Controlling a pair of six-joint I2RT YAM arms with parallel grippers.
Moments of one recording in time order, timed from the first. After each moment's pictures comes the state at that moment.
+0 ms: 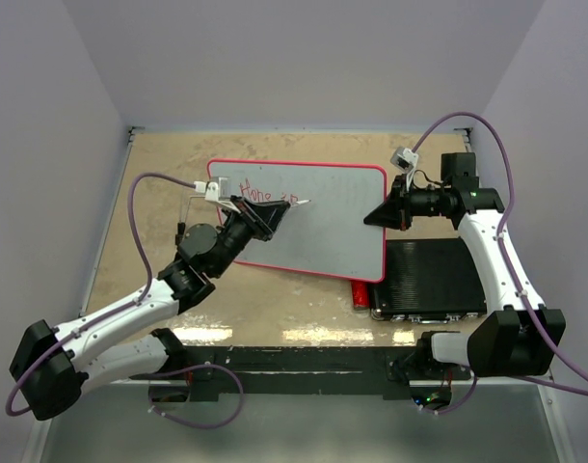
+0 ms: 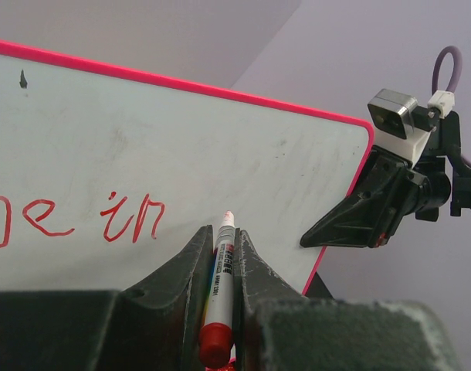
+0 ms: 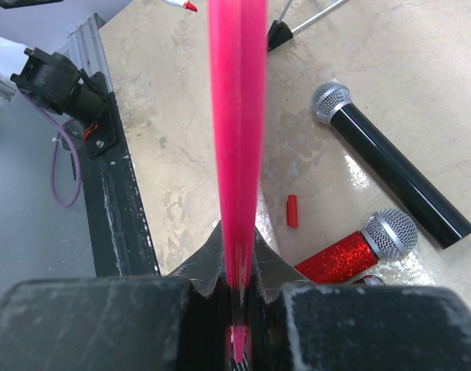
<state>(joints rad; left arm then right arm) -0.80 0.99 0.62 0.51 -0.19 -0.67 0.02 1.29 1.20 -0.81 -1.14 -0.43</state>
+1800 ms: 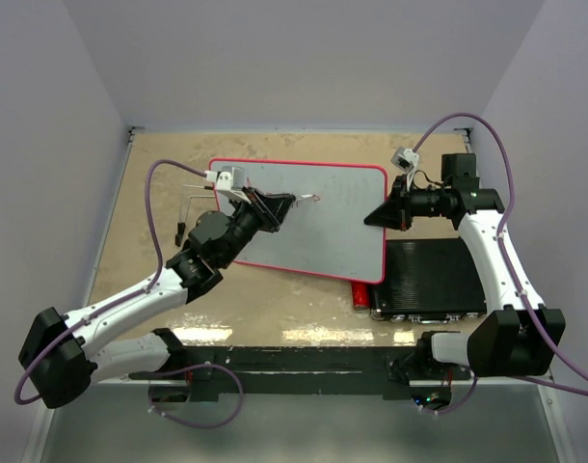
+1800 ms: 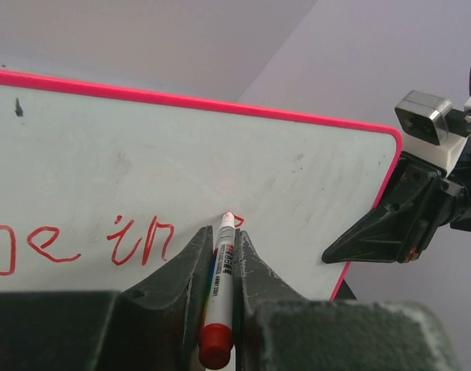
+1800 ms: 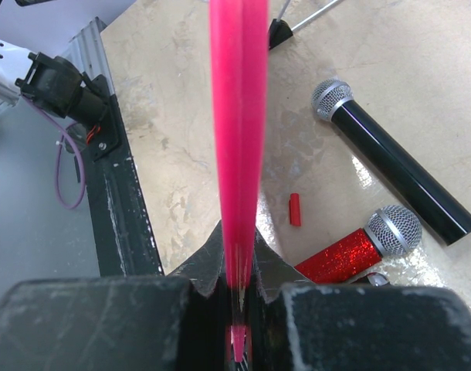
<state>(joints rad) -0.79 1.10 0.72 0.45 -0.20 -0.62 0.01 1.29 1.19 -0.80 -1.14 -0.41</state>
